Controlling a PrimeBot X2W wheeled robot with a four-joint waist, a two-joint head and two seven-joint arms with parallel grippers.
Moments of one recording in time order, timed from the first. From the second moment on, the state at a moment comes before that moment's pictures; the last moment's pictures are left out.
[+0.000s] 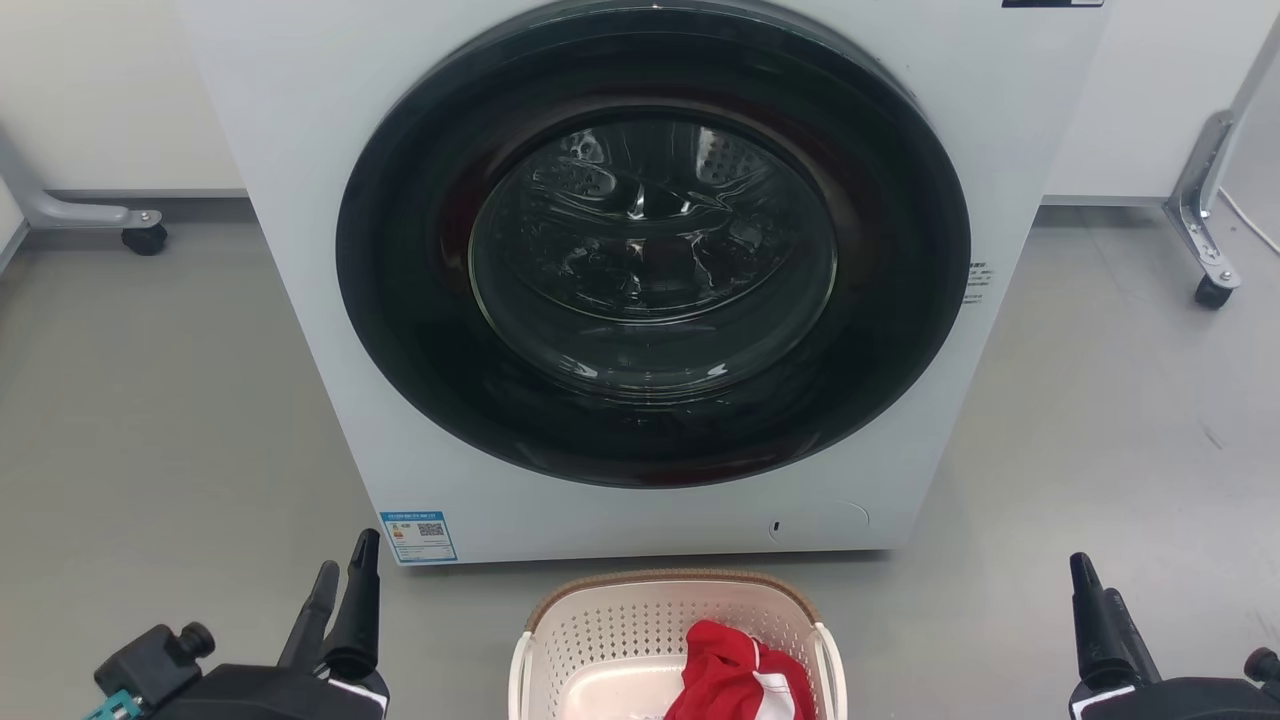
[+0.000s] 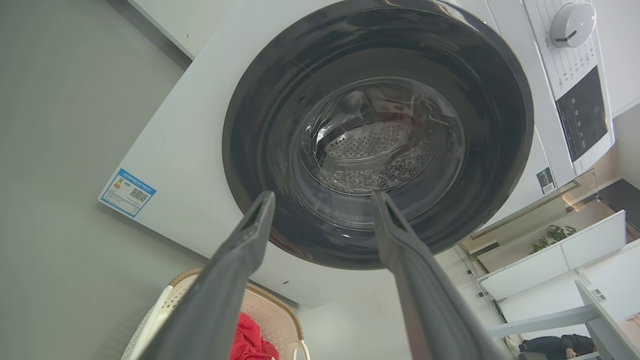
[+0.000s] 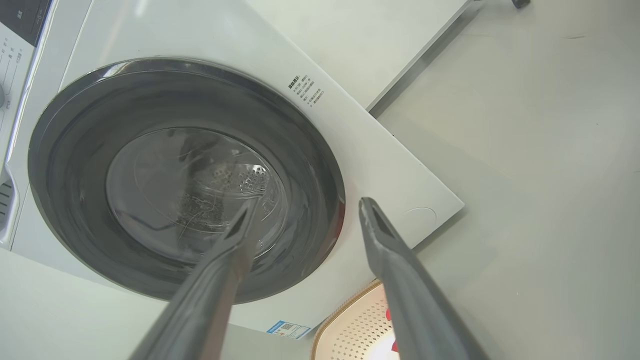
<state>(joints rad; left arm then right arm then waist) -0.12 0.15 -0.16 0.22 -1.13 -0.03 -0.07 -0.07 -0.15 0.06 0.24 1.05 0.04 -0.07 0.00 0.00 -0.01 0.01</state>
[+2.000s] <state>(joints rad) -0.11 0.22 -0.30 0.19 -0.44 0.12 -0.17 -0.09 -0.25 0.30 0.25 0.39 -0.11 -0.25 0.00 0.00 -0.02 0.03</state>
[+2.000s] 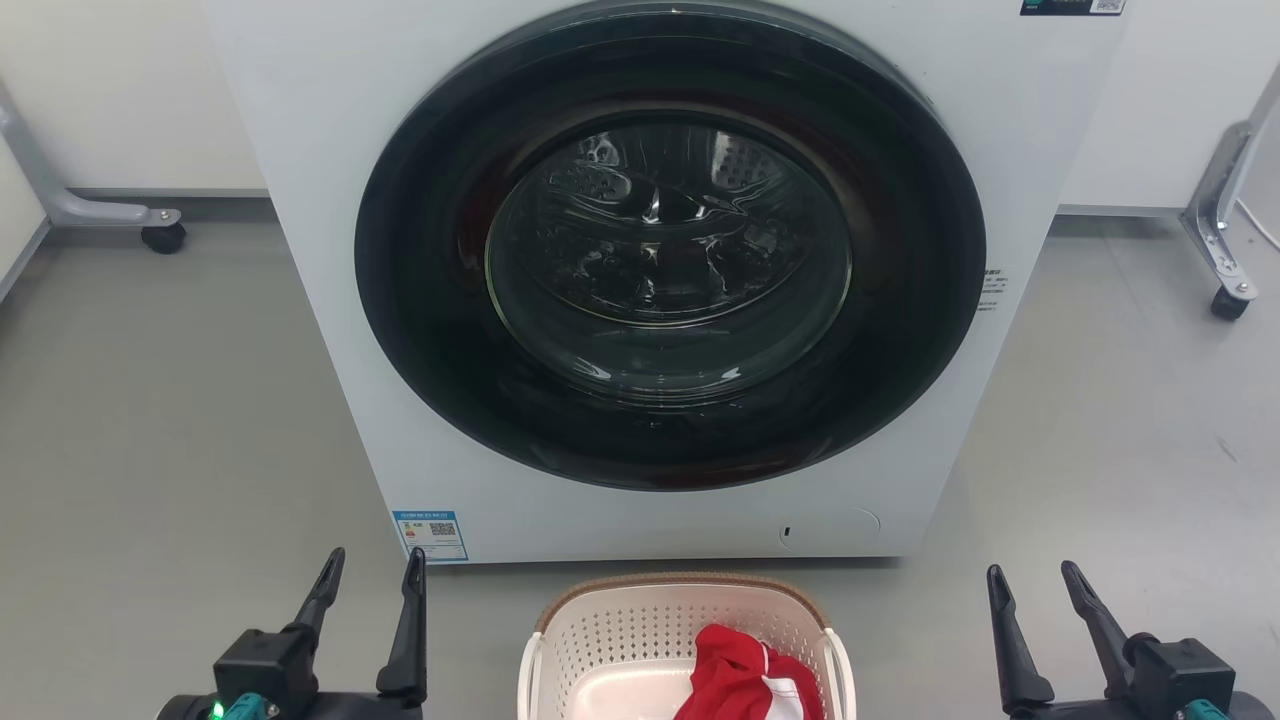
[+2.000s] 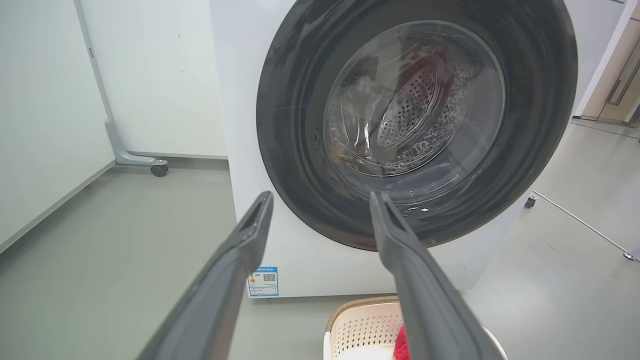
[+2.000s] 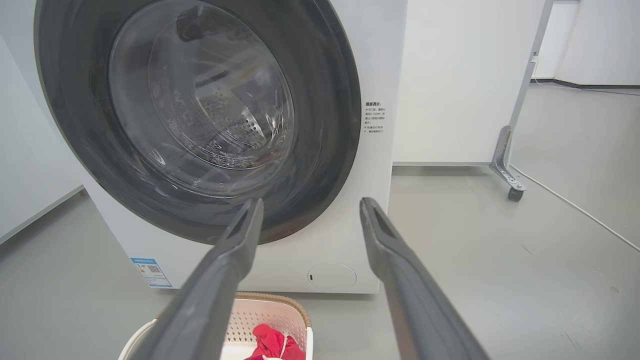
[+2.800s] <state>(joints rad) -0.09 0.19 -0.28 0.17 -0.40 0.12 -0.11 -0.09 -0.25 0.30 0.25 0.39 -0.11 -0.25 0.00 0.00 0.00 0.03</state>
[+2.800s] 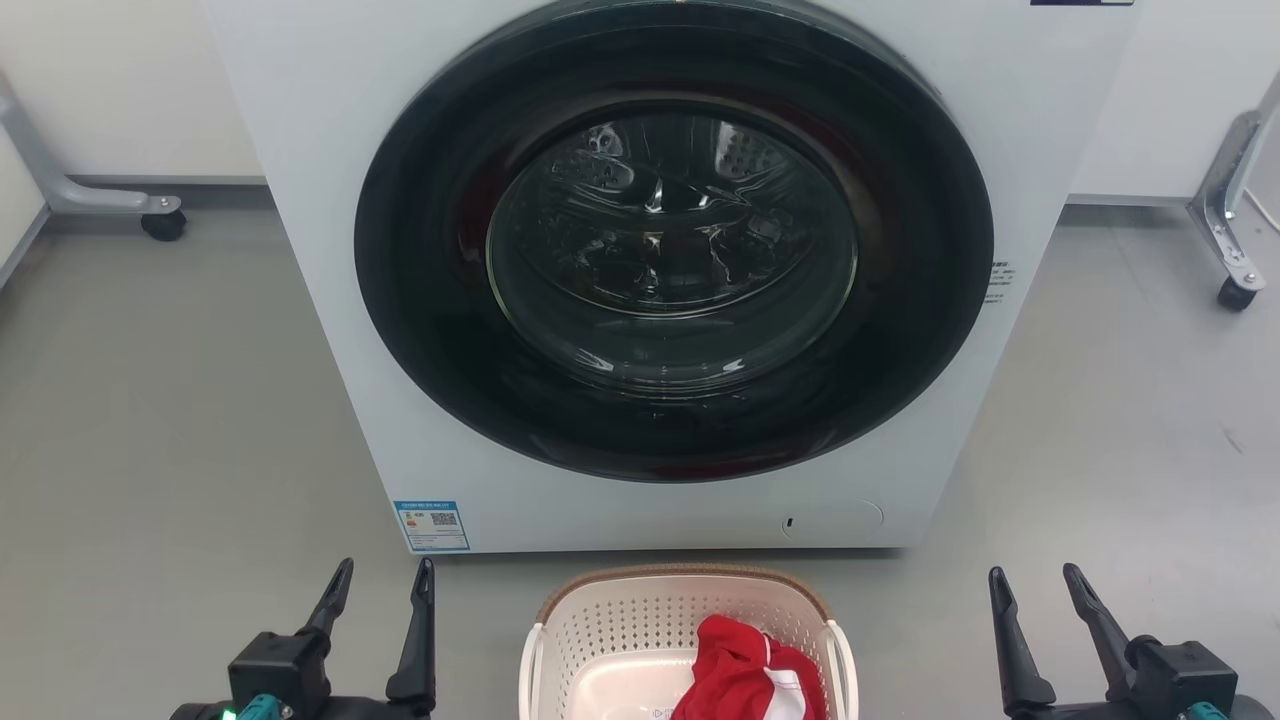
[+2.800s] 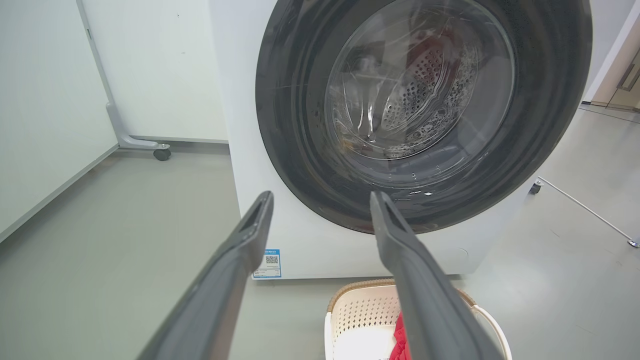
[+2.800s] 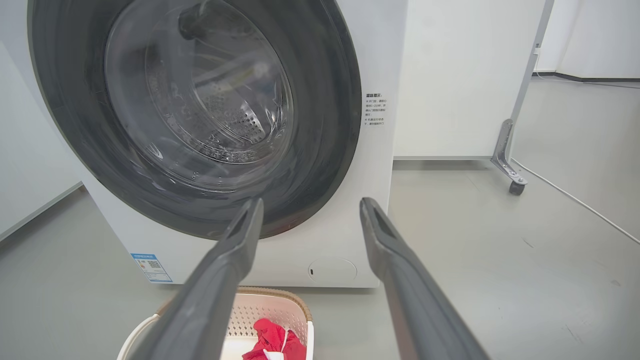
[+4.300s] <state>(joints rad) -0.34 0.16 -0.26 0.12 -0.42 0.10 -0.07 -0.33 -0.24 0.31 0.21 0.38 -0.11 -0.17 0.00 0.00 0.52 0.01</state>
